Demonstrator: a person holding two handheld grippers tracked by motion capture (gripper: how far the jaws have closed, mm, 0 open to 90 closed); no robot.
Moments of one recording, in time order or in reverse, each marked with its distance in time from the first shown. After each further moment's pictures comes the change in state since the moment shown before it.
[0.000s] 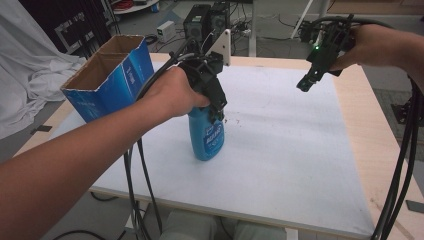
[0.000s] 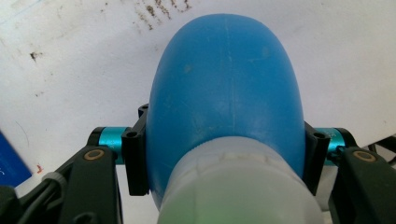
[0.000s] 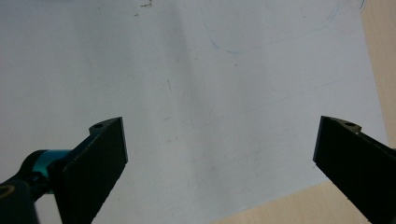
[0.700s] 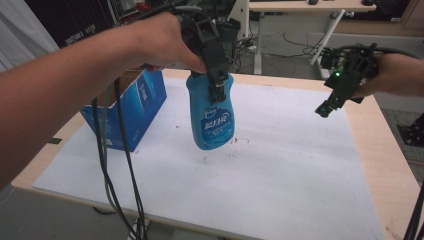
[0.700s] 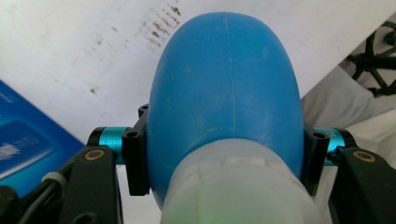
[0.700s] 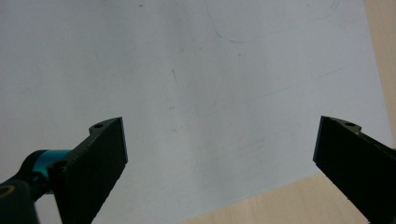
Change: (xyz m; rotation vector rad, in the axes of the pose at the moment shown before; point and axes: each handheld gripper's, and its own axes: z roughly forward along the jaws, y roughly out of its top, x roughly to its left) left arm 0.024 0.014 -0.114 0.023 -0.054 0.362; right arm 0.004 -0.007 -0.008 0.020 0.004 0.012
